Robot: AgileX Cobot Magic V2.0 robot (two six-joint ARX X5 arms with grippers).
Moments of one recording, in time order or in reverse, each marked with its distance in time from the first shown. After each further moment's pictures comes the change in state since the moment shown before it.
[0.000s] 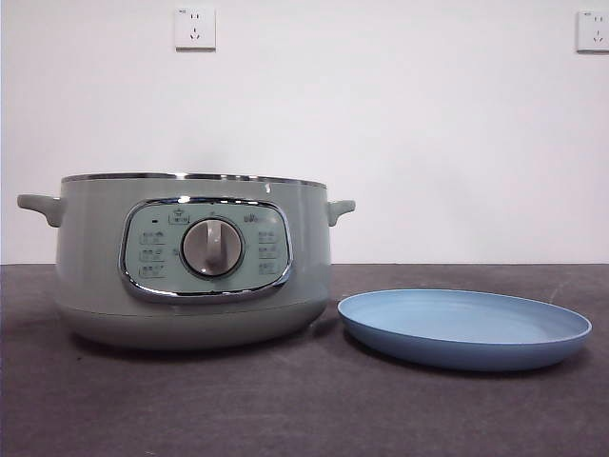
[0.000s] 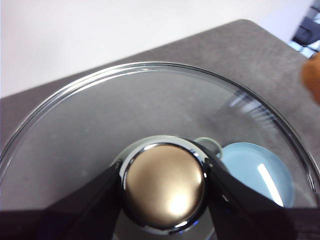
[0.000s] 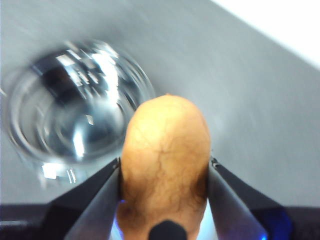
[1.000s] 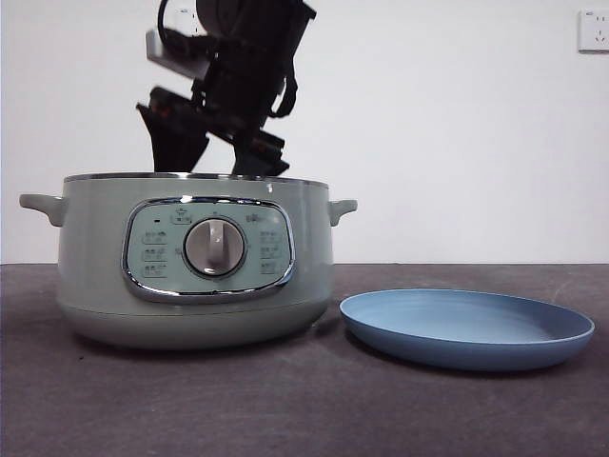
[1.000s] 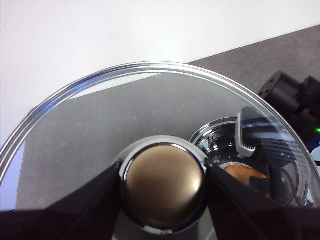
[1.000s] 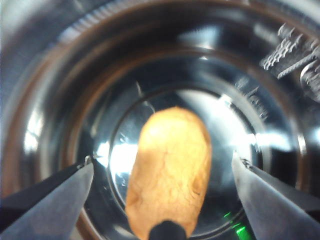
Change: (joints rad) left arm 0.000 -0.269 0.000 -0.169 -0.404 0.000; right arm 0.174 0.638 -0.009 0.340 -0.256 -0.200
